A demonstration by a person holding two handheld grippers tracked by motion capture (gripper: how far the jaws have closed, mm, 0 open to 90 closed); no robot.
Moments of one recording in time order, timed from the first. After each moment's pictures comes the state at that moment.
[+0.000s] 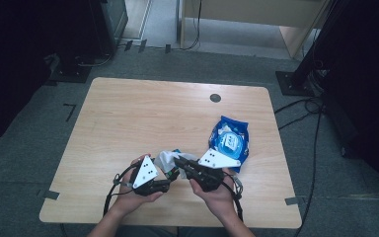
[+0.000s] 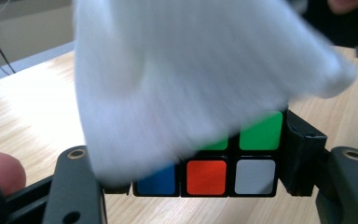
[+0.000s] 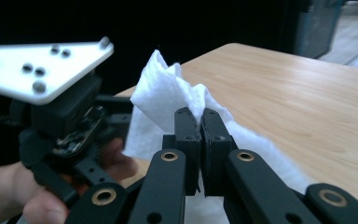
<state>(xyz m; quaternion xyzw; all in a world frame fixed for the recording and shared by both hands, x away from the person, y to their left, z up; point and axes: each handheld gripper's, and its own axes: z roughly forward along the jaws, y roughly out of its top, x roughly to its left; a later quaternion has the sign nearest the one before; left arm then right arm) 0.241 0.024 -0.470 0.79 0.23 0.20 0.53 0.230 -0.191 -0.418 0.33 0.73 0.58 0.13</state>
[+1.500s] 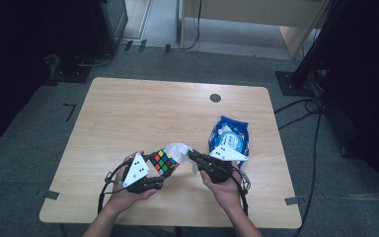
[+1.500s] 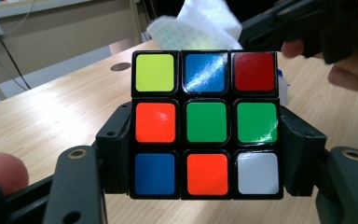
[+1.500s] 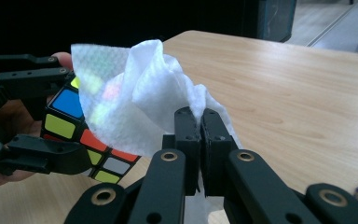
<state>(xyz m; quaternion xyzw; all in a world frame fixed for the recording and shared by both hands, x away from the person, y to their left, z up) 0.244 0.042 -0.457 0.78 0.23 0.22 0.54 0.255 -0.221 -0.442 0.39 0.72 0.55 0.16</state>
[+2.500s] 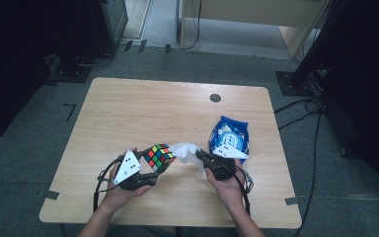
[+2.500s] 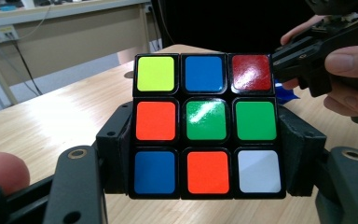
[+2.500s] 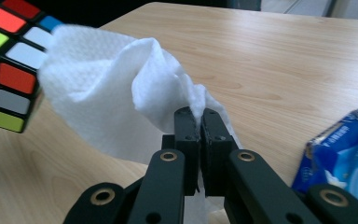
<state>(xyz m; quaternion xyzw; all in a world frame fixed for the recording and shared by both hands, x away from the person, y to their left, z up) 0.250 0.060 -0.452 0.76 0.24 0.22 0.56 0.269 -0.237 -0.467 0.44 0.72 0.50 0.17</state>
